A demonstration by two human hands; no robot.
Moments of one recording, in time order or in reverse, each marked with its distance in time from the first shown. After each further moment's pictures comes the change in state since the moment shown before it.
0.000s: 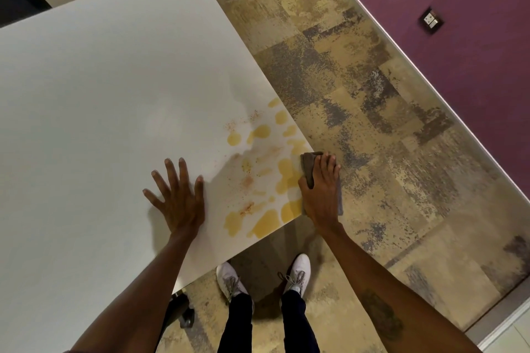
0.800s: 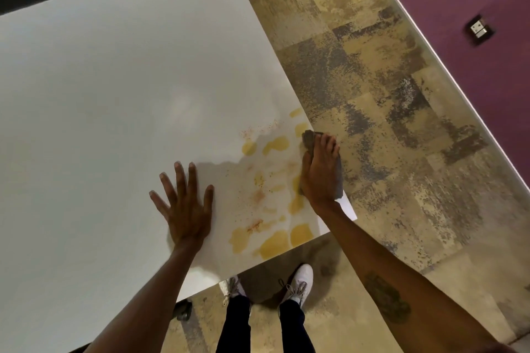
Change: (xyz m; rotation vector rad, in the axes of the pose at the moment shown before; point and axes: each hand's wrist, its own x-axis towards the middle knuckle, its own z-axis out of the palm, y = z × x) left_hand 0.003 0.005 -0.004 0.085 -0.010 -0.042; right_hand 0.091 -0.053 0.021 -0.074 0.085 -0.114
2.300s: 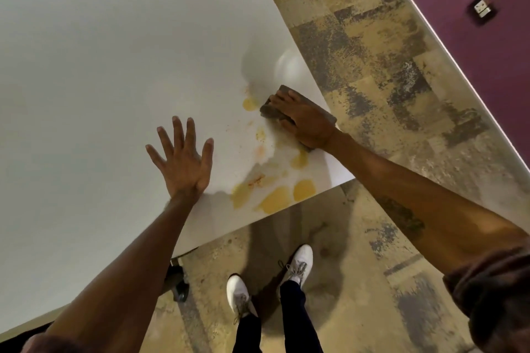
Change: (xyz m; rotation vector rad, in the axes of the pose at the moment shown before) left_hand -0.008 -0.003 0.005 -0.091 0.041 0.027; right_hand 0.012 -0.005 -0.012 0.087 -0.385 -0.767
